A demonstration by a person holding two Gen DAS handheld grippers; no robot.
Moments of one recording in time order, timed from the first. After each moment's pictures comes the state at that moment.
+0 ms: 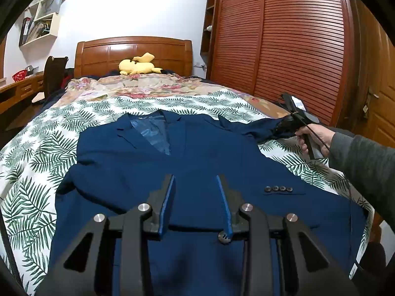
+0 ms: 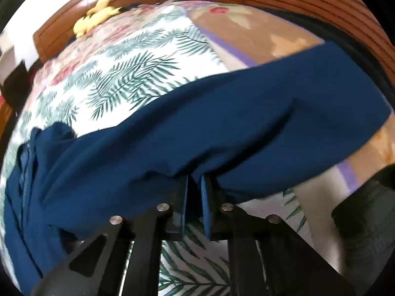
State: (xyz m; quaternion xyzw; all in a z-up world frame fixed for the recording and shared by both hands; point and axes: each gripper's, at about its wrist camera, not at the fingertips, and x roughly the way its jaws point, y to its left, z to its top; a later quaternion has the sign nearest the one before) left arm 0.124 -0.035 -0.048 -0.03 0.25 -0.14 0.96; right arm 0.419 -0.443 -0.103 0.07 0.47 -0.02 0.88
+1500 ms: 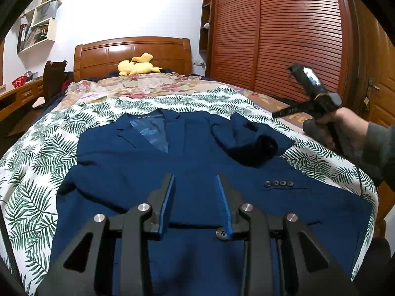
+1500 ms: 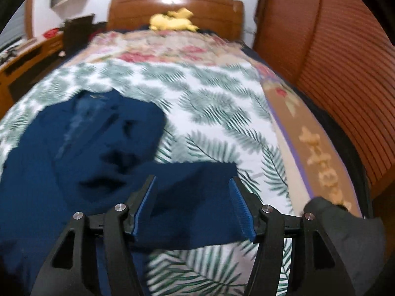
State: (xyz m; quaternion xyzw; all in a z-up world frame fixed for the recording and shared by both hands) left arm 0.125 -0.043 -0.050 -0.01 0.25 -0.14 0.96; right arm 0.327 -0.338 -0.040 -0.10 0.40 0.05 0.91
